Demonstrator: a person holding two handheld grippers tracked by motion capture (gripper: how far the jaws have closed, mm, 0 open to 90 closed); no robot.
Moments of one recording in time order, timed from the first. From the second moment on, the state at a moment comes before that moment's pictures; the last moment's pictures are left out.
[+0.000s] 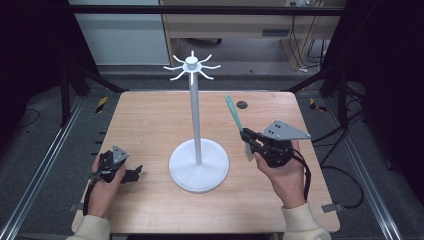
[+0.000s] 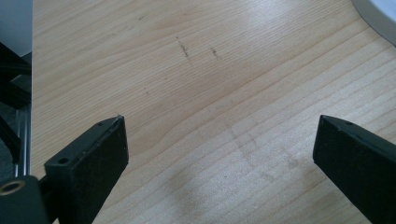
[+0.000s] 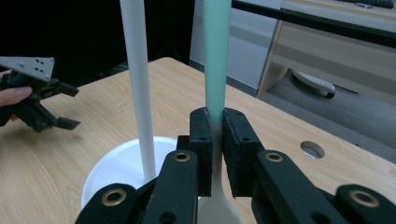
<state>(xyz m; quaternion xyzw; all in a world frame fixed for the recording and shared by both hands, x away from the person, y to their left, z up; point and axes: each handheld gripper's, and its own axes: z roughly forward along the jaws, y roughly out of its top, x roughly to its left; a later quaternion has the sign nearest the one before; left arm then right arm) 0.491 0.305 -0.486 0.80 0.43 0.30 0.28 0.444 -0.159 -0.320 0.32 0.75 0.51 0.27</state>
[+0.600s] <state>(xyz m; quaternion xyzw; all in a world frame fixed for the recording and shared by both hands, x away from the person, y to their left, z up) 0.491 0.304 -0.486 0.80 0.43 0.30 0.28 0.424 -0.154 -0.294 0.29 0.72 0.55 0.29</state>
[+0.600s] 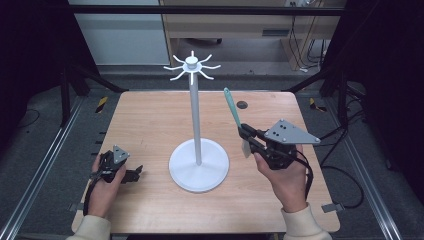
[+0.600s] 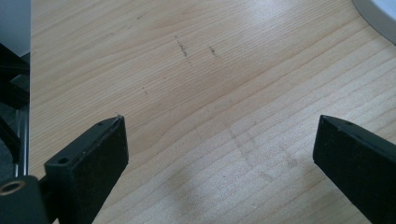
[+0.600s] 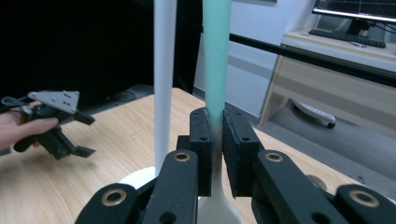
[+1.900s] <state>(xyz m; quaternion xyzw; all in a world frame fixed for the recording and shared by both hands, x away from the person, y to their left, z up) 0.490 0.304 -0.486 0.80 0.43 0.30 0.28 0.422 -0.133 -0.258 0.26 0.71 0.58 0.29</state>
